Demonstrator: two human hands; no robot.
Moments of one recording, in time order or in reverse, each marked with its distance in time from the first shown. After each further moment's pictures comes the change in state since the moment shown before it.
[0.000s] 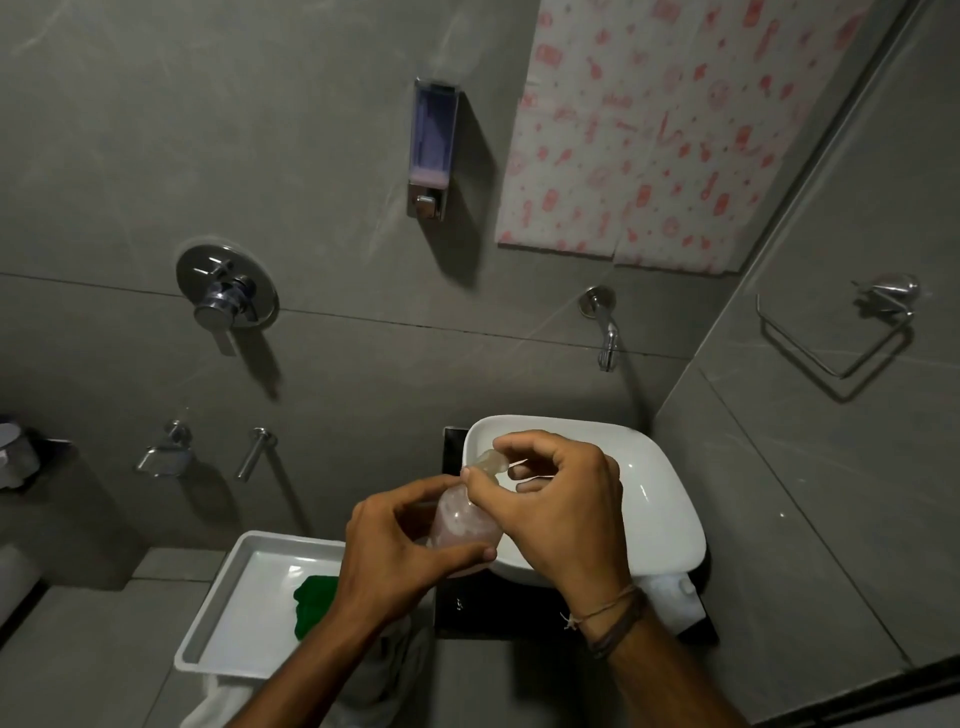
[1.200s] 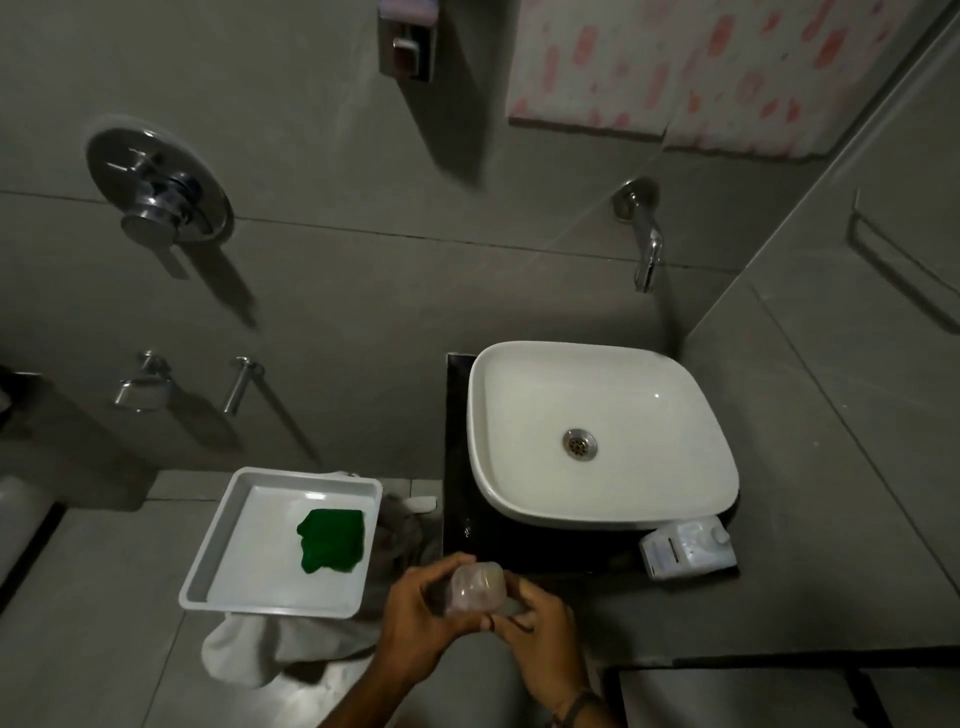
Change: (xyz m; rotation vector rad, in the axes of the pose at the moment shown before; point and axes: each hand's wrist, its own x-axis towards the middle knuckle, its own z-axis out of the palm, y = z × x) left_hand -0.086 -0.193 0.064 -0.105 -0.140 -0.462; right_hand -0.147 0.209 0.098 0.172 -0.494 0.700
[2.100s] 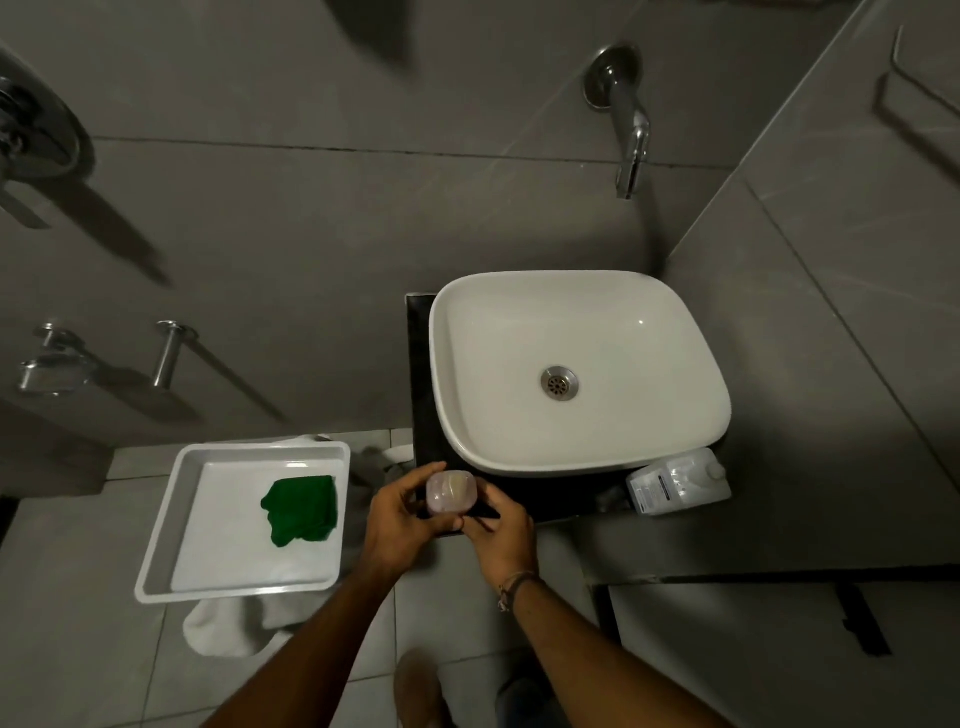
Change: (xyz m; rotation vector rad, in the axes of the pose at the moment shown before) left_hand 0.091 -0.027 0.007 0.074 -0.048 -0.100; right_hand 0.081 0.013 0.032 0.259 0.153 0.109
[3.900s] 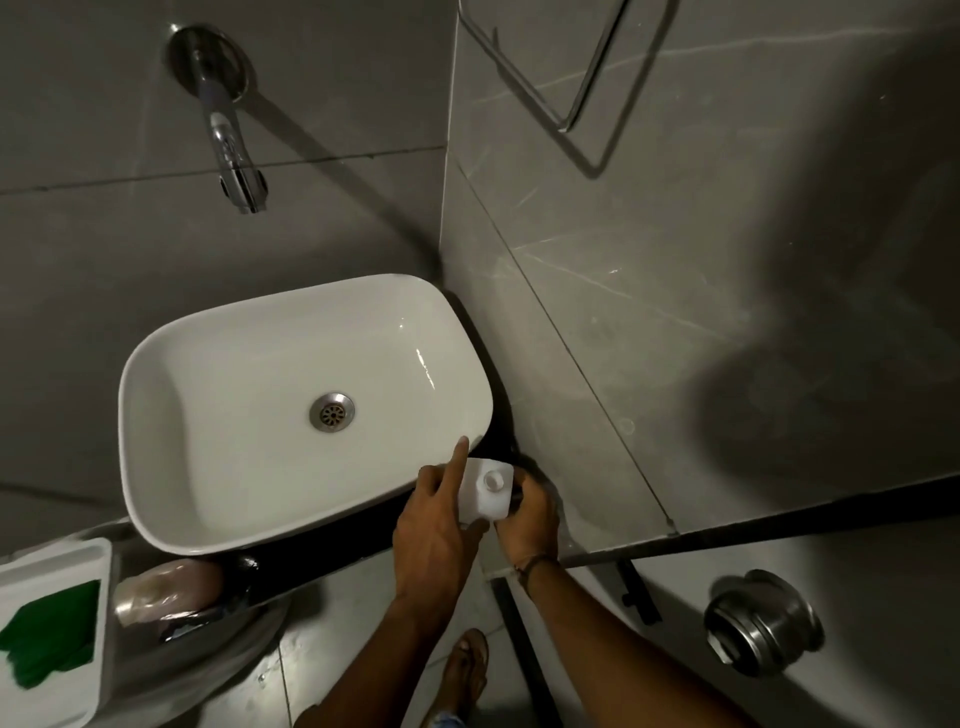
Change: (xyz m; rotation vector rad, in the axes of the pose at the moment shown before) left_hand -0.014 0.134 0.340 0.656 -0.045 0.304; right_hand 0.068 0.069 -0.324 -0.354 0.400 0.065
